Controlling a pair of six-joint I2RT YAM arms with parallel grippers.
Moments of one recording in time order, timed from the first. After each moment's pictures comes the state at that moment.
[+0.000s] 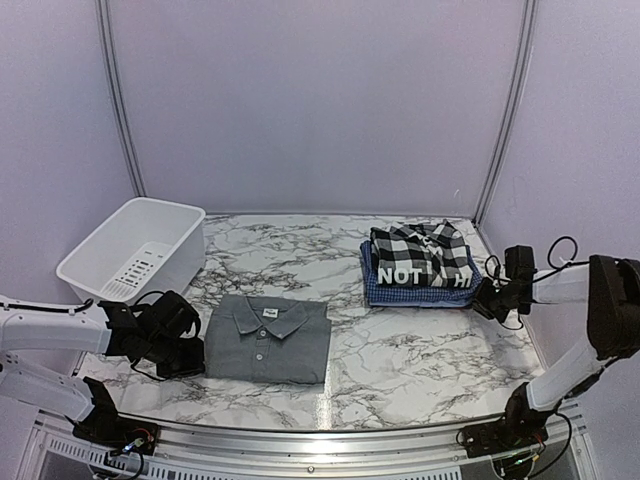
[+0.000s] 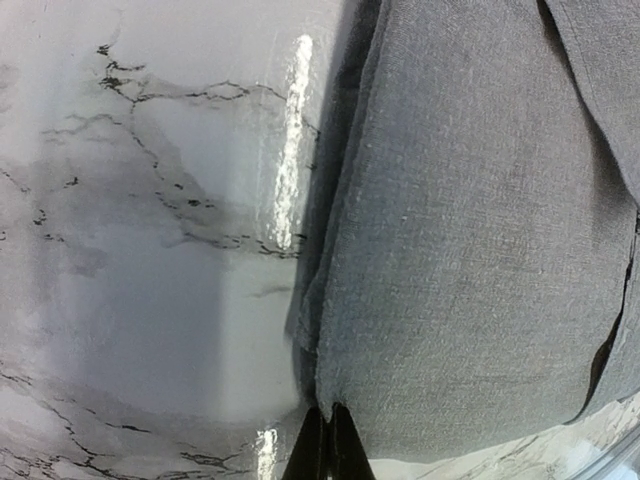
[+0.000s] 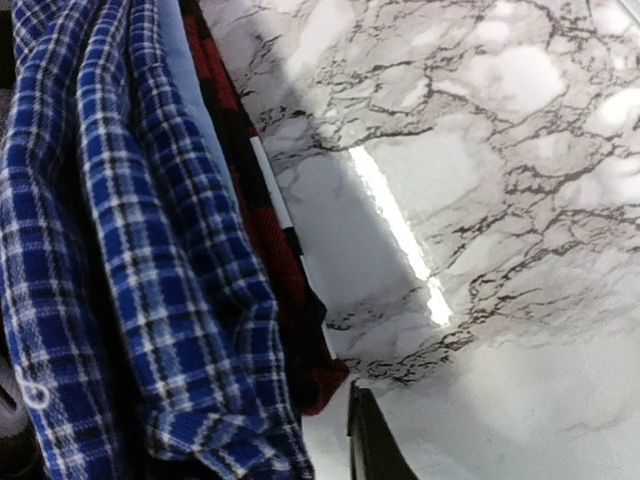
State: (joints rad) left arm -0.79 1.18 0.47 -0.47 -0.03 -0.94; right arm -0.13 1.48 0.64 -0.13 -0.25 0.55
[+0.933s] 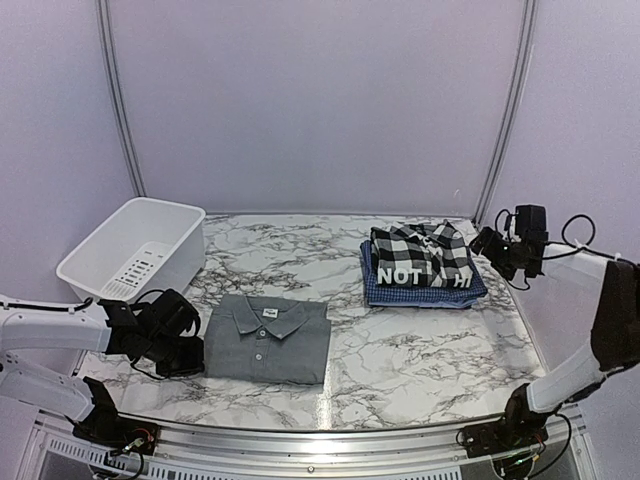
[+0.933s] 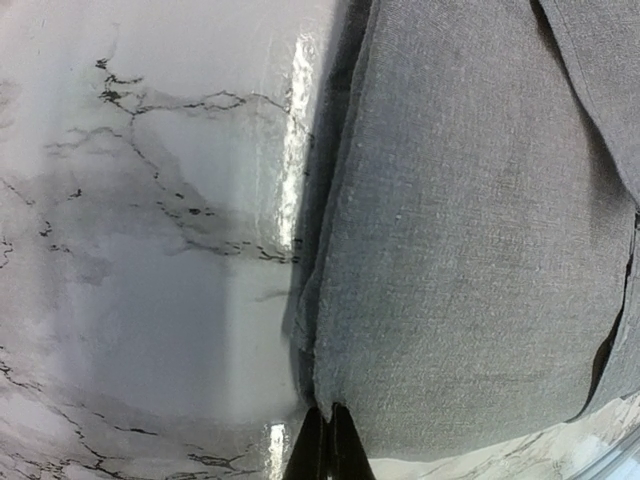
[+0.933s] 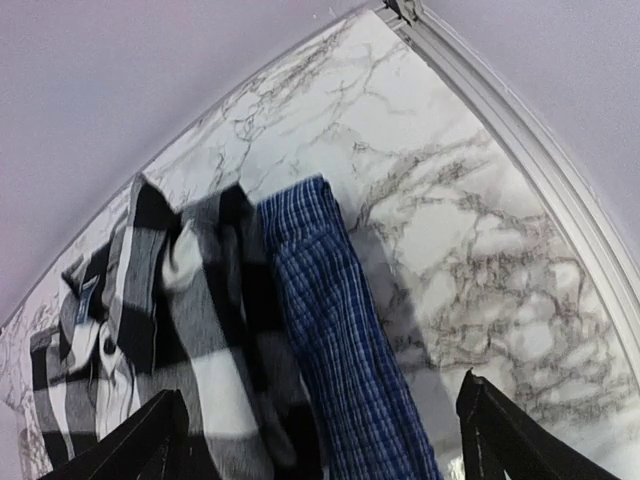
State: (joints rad) left arm -0.78 1.18 0.48 -0.48 -0.03 -0.90; right arm -0.08 1.36 0.85 -0.18 -0.13 0.51
